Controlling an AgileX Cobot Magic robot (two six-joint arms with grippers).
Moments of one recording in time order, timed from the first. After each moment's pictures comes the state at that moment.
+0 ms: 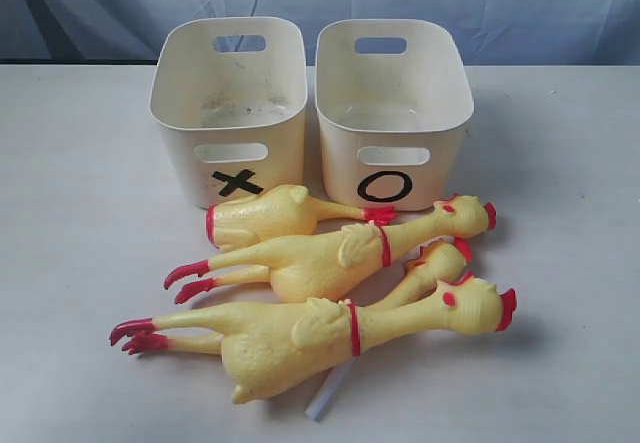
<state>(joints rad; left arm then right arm) 0.09 0.00 0.00 0.05 0.14 0.06 -0.06 0.47 -1.16 0.01 0.01 0.37</state>
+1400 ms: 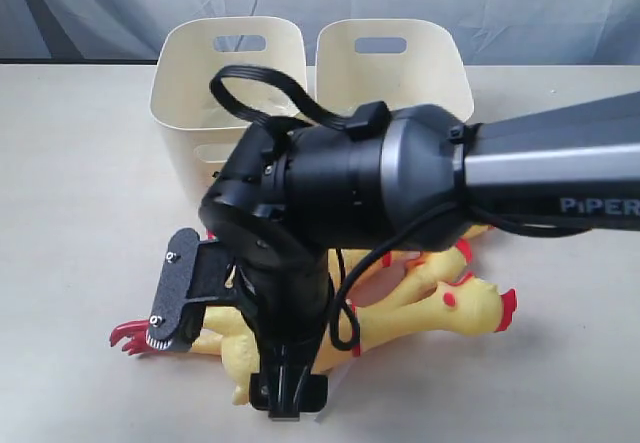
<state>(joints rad) 0.09 0.00 0.00 0.05 0.14 0.06 1.10 1.89 -1.28 -0.18 0.95 -0.40</state>
